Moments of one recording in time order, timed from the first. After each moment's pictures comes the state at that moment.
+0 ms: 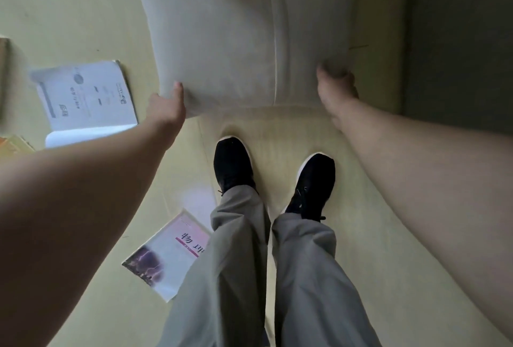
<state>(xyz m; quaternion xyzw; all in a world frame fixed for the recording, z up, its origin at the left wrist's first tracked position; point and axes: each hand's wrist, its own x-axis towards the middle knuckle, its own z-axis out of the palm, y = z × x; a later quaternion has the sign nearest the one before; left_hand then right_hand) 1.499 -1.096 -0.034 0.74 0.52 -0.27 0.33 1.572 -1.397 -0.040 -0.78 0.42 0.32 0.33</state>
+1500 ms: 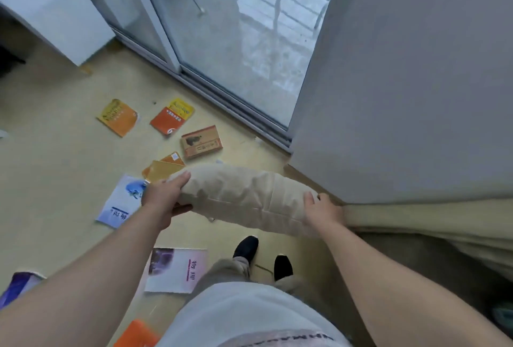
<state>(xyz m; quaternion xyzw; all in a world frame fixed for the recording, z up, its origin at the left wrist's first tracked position) 1.364 -1.011 0.618 0.36 0.71 0.09 0.60 1.604 -1.262 0.572 -0.92 -0.04 0.39 0.05</state>
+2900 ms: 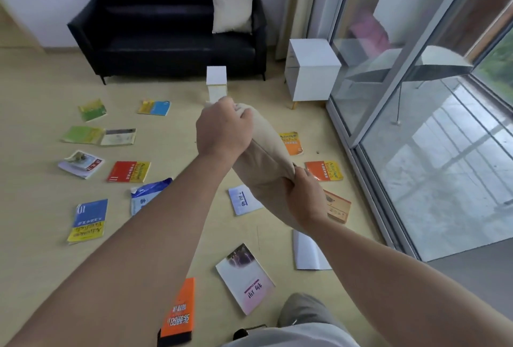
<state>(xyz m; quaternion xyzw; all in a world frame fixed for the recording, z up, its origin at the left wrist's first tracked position) 0.996 -1.032 0.880 0.54 0.76 0.35 0.04 1.179 -1.062 0.751 -0.66 -0.69 0.21 0.22</state>
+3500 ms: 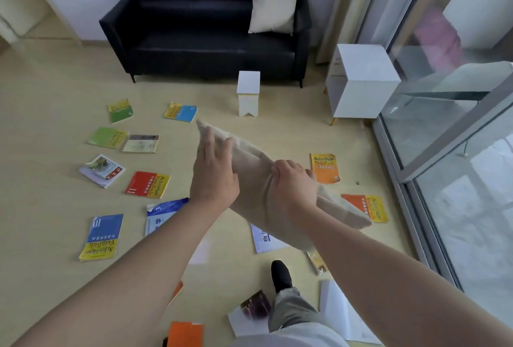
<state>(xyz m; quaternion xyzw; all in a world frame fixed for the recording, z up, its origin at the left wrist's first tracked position) 0.849 -0.850 0.762 0.61 0.78 0.16 0.02 1.021 -0.794 0.724 -0.59 -0.78 0.15 0.15</state>
